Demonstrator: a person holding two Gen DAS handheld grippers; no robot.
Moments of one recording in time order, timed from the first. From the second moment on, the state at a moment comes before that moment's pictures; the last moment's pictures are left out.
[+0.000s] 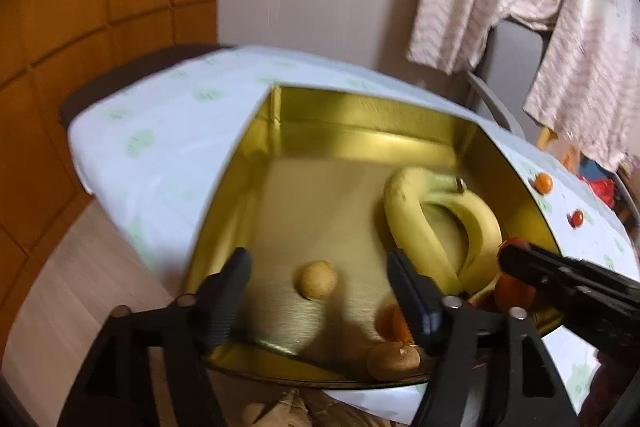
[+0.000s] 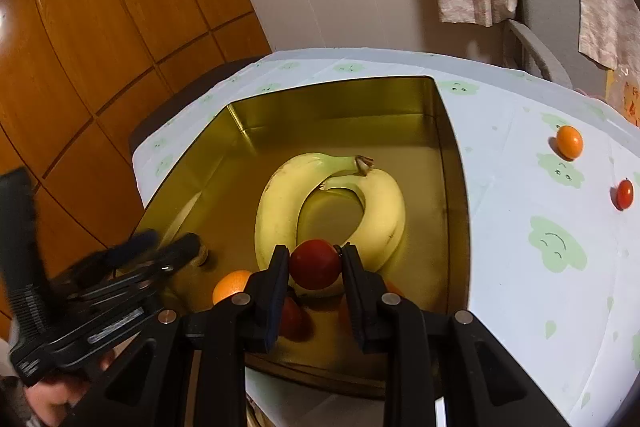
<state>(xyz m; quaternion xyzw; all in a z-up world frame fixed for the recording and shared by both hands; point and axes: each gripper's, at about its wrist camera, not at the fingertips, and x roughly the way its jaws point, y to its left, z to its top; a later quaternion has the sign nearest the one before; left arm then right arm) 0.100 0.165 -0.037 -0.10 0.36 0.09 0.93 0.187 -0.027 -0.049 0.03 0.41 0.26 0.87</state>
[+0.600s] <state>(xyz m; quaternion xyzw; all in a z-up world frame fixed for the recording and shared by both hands) 0.081 0.199 -0.033 -0.14 0.33 0.16 0.92 0.196 -0.022 -0.058 0.04 0.42 0.25 0.87</state>
